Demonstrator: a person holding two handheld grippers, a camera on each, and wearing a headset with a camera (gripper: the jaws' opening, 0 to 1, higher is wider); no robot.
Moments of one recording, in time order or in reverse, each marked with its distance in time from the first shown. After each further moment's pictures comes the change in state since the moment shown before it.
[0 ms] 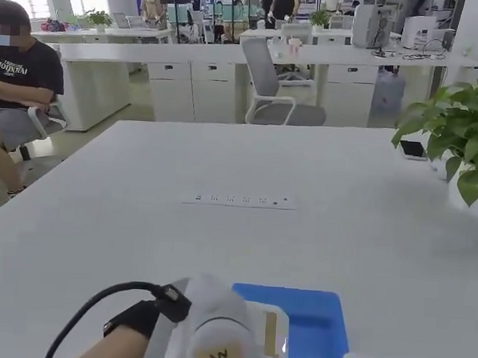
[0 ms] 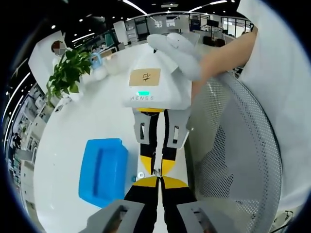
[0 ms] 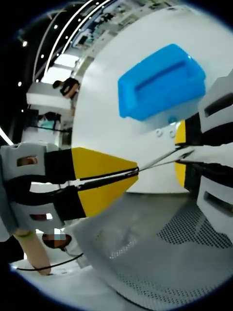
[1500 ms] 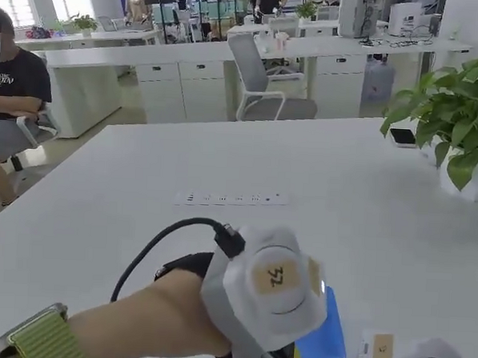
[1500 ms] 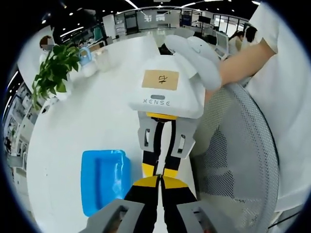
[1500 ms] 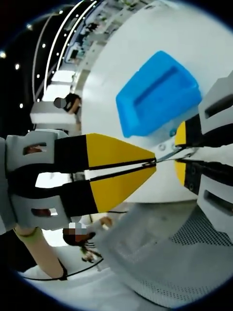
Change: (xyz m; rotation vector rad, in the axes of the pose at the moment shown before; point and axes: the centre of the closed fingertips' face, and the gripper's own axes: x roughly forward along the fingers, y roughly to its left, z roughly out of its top) left arm 0.014 0.028 0.026 0.004 0.055 -0.138; right arm -0.013 -0.023 0.005 0.149 -0.117 -0.053
